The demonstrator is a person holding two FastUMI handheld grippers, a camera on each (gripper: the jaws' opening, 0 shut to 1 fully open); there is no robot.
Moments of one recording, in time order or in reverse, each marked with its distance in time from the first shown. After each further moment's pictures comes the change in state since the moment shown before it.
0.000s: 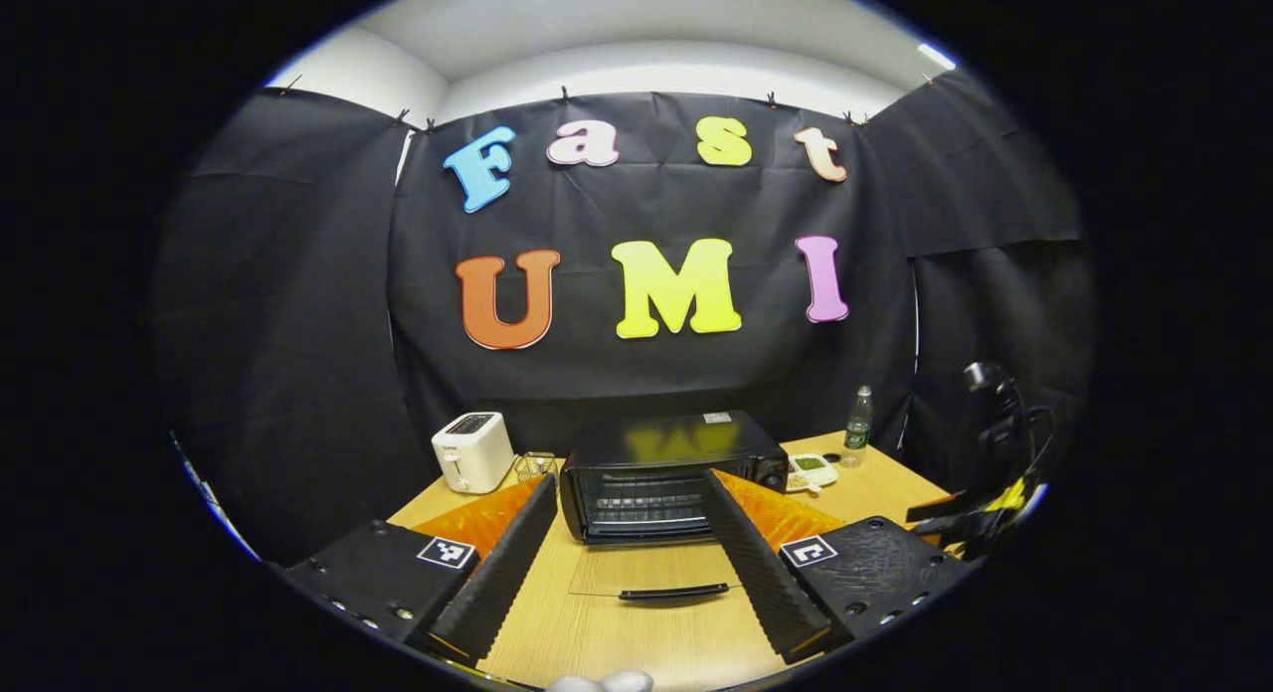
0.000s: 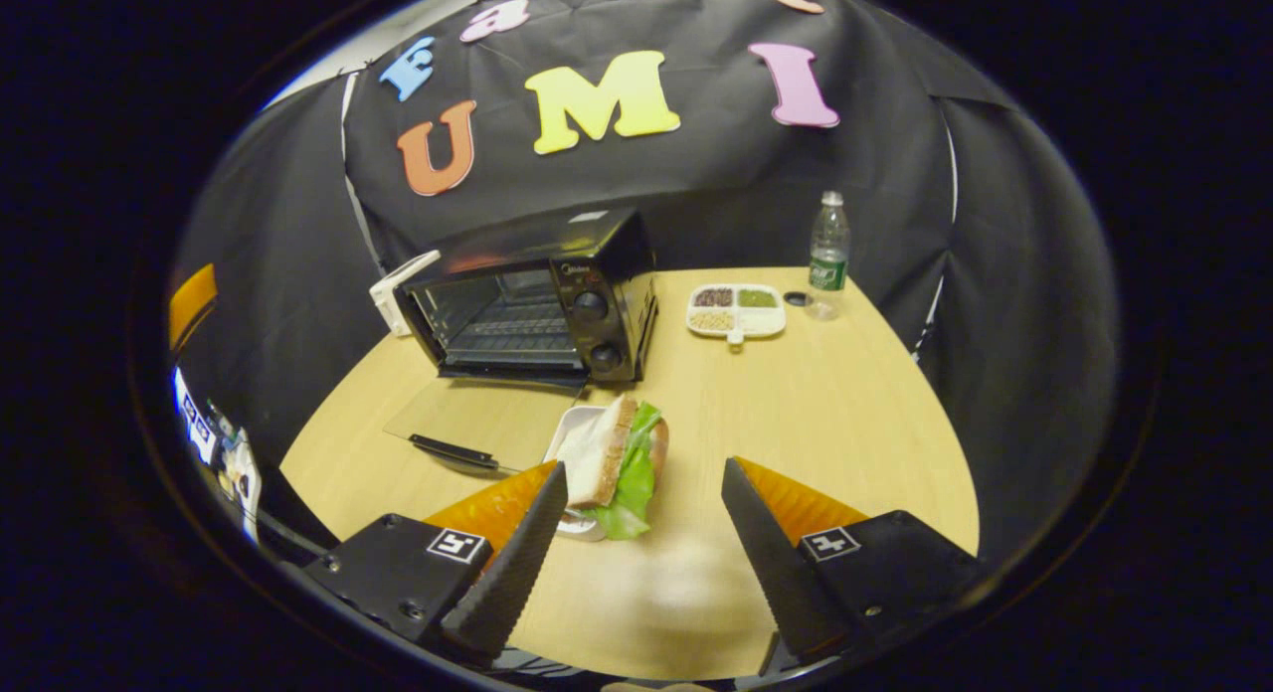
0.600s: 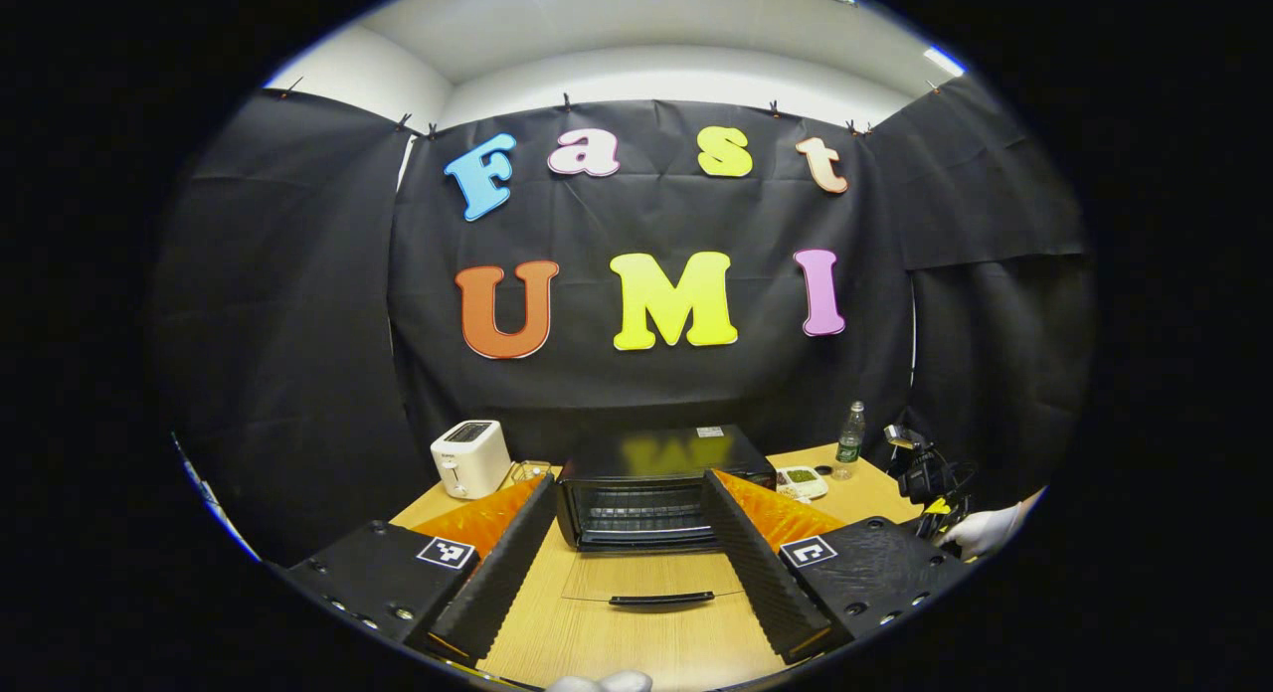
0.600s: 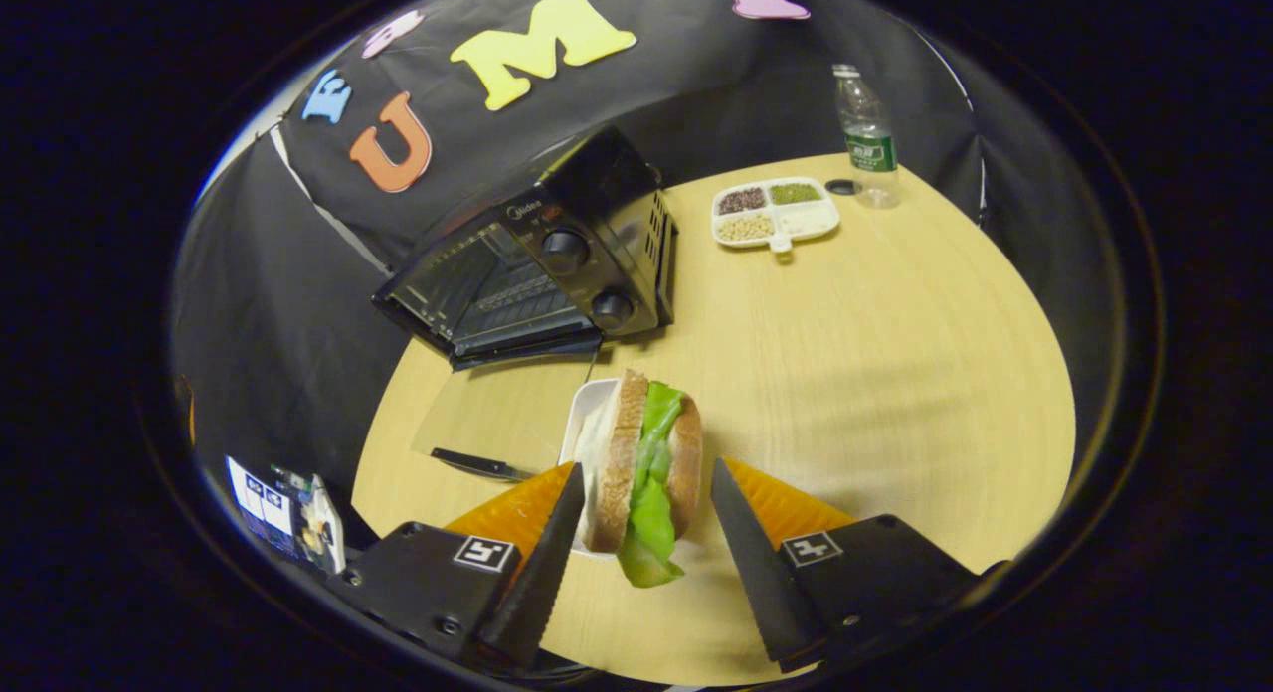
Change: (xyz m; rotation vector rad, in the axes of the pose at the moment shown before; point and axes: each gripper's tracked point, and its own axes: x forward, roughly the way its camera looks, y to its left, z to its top) left arm 0.000 -0.006 0.012 -0.003 0.006 0.006; right arm 0.068 0.013 -0.012 0.238 0.241 0.186
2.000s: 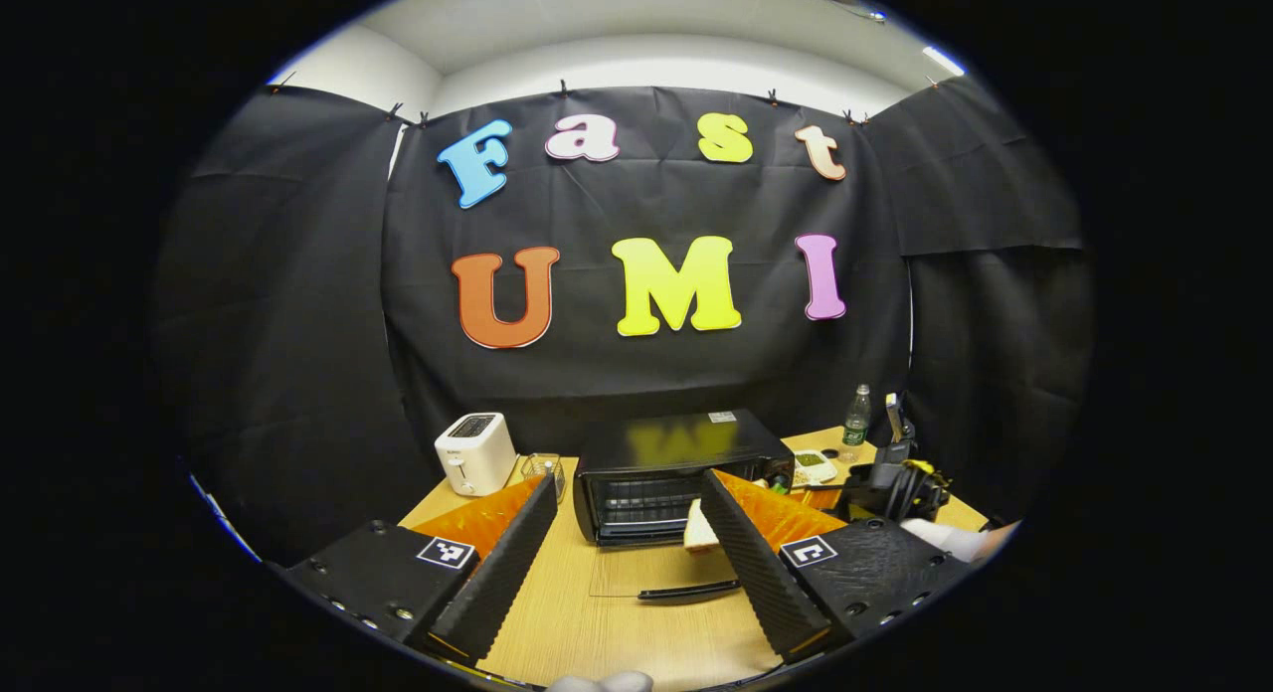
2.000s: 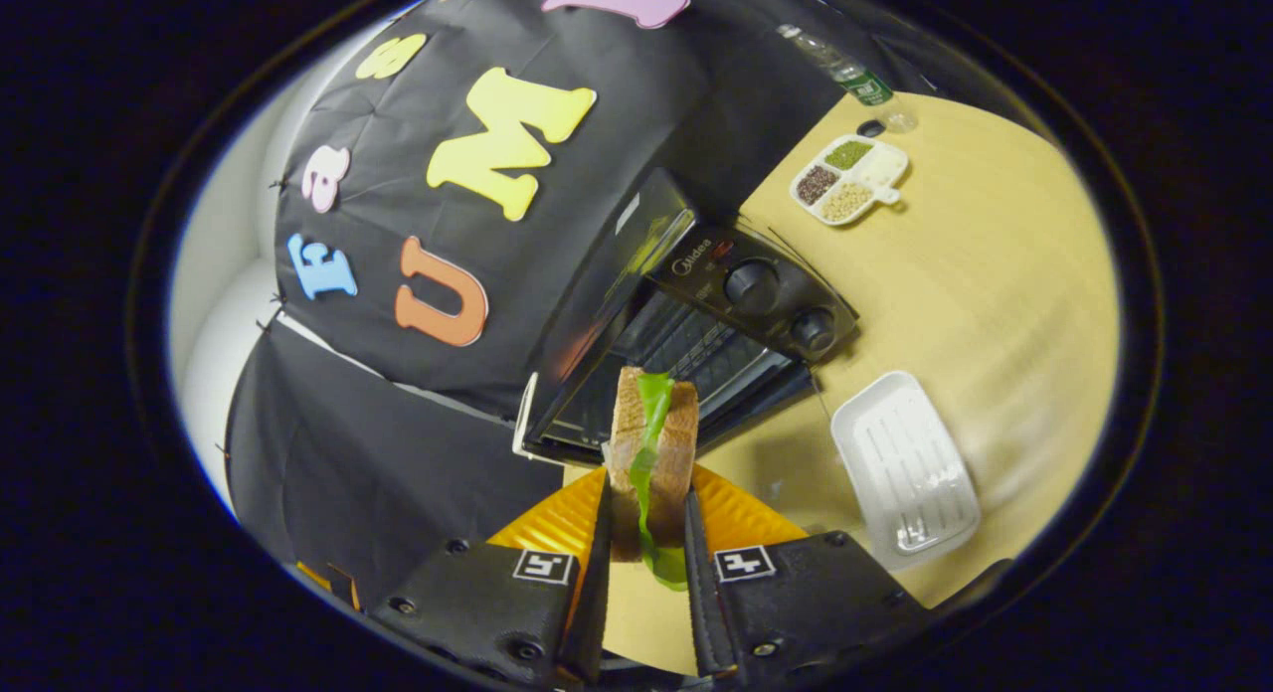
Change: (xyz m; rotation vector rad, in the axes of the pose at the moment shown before) left arm 0.006 0.042 -0.010 0.027 0.048 -0.039; right arm 0.045 0.168 0.060 0.475 -0.290 0.321
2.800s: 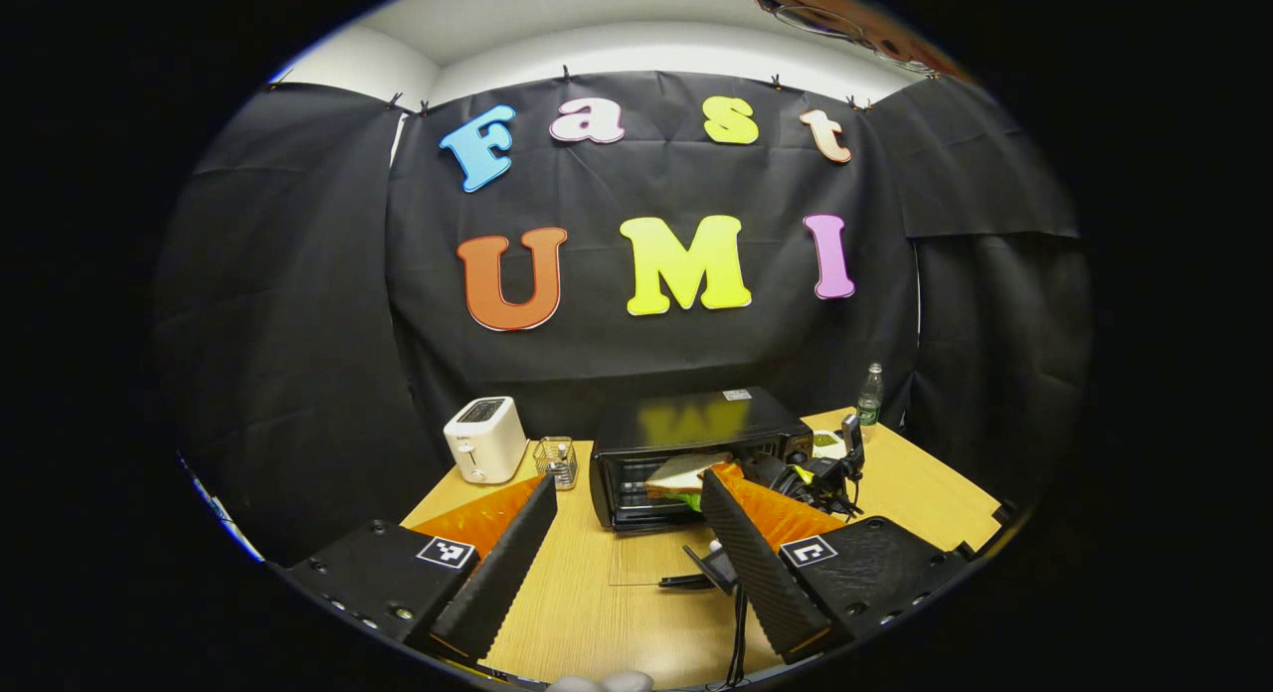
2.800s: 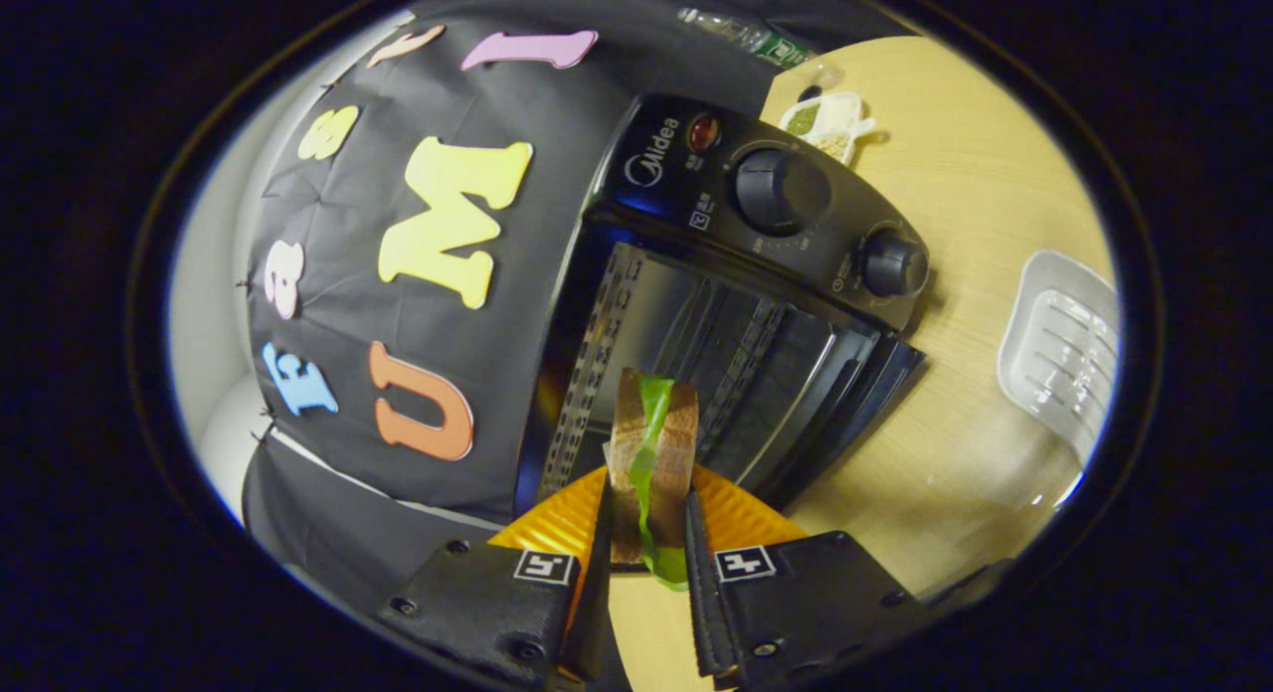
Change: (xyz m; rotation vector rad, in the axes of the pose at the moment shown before) left arm 0.009 0.019 -0.025 0.010 0.053 0.006; right arm 0.132 0.000 0.025 0.238 -0.330 0.006
